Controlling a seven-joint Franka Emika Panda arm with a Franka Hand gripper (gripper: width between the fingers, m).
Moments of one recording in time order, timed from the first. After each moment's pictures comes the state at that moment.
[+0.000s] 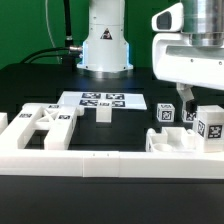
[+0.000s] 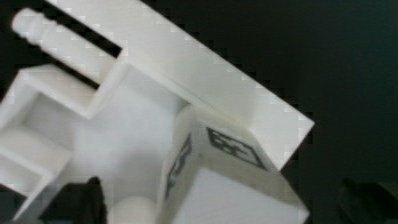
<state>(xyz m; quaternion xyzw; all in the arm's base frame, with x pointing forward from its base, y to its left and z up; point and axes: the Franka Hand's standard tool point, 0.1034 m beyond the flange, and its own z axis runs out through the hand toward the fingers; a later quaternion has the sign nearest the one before) 0.647 0.120 0.078 -0.91 0.42 0.00 0.06</state>
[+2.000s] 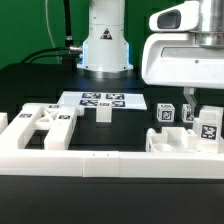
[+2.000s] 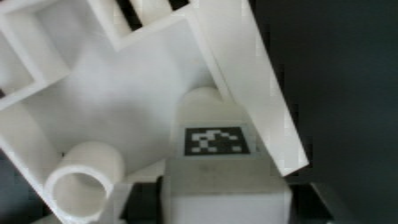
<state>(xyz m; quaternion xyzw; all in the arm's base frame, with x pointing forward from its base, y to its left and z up) 0.648 0.120 0.077 -0.97 0.24 -0.03 0.03</state>
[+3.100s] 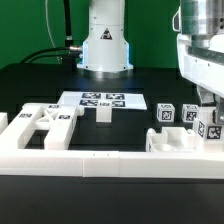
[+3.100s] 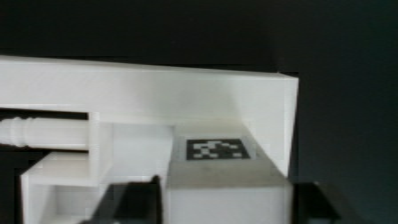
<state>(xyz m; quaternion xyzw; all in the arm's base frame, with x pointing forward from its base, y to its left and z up) 0.648 0.123 0.076 -0.73 0.68 0.01 0.07</state>
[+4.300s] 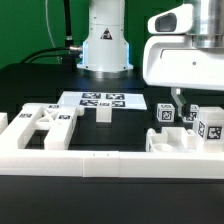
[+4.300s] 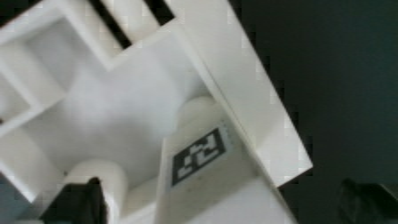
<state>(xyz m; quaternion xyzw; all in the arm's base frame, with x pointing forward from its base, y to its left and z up) 0.645 0.120 0.075 -0.97 0.25 -0.02 0.04</state>
